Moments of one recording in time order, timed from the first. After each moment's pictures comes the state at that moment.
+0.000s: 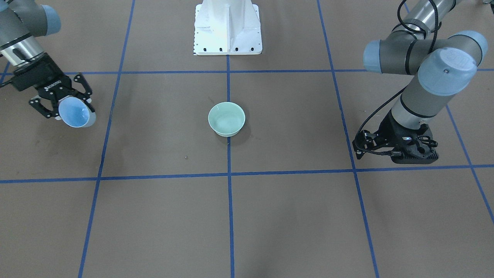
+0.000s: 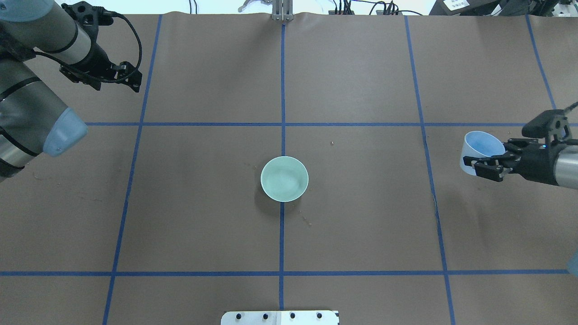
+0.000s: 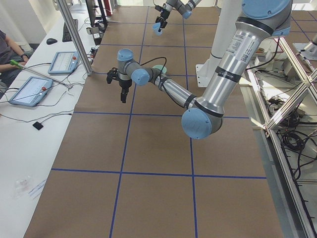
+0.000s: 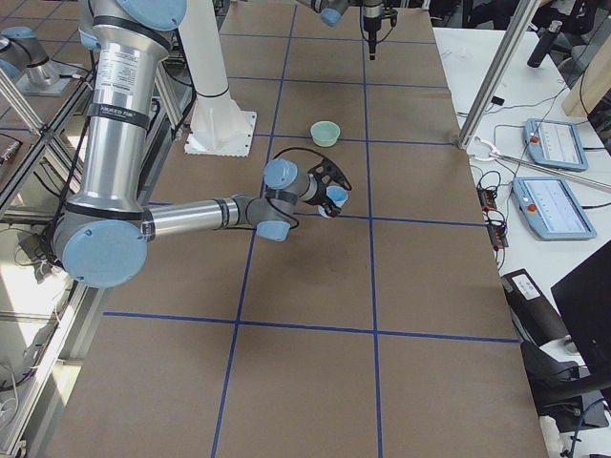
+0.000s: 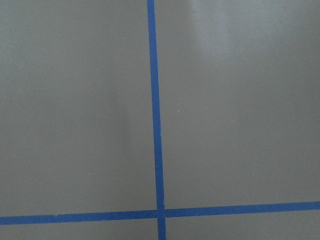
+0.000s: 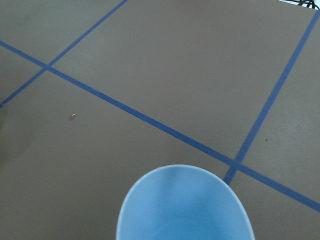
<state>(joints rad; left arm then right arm) -0.99 -2.03 -1.64 -1.70 -2.08 -0.78 0.79 -1.79 1.73 -0.22 1.82 0.70</state>
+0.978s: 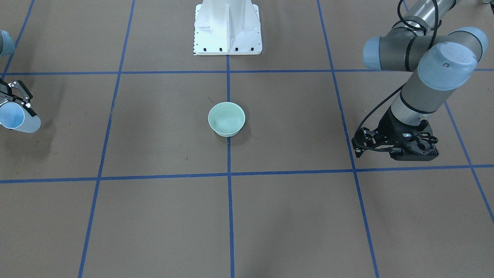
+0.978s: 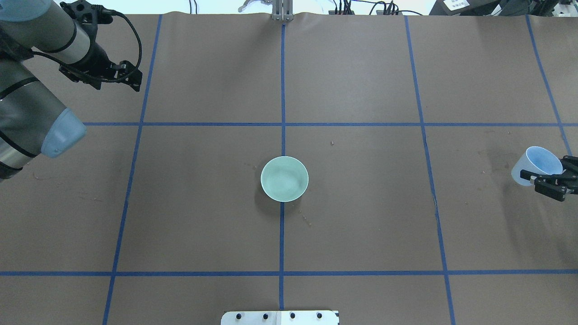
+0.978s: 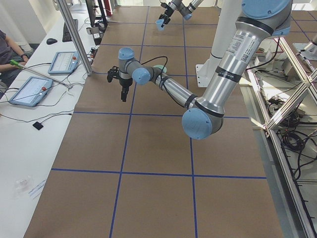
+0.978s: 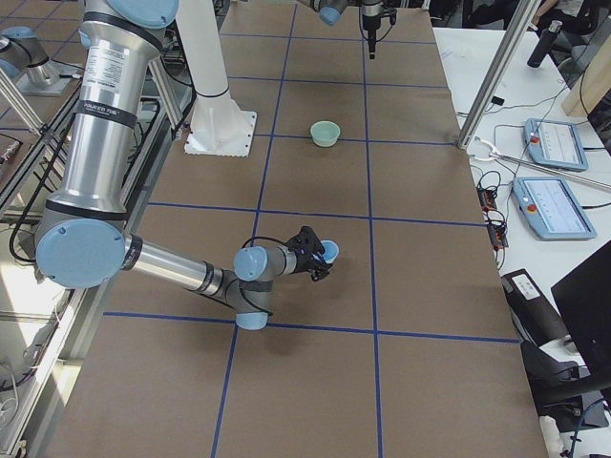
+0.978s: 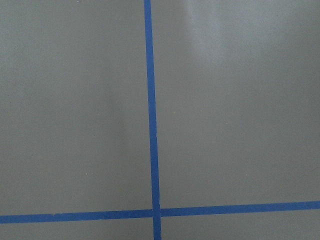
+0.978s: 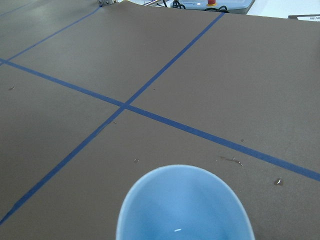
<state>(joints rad) -0.99 -2.03 -1.65 -1.69 -2.08 -0.78 0.85 -1.79 1.29 0.37 1.78 0.69</state>
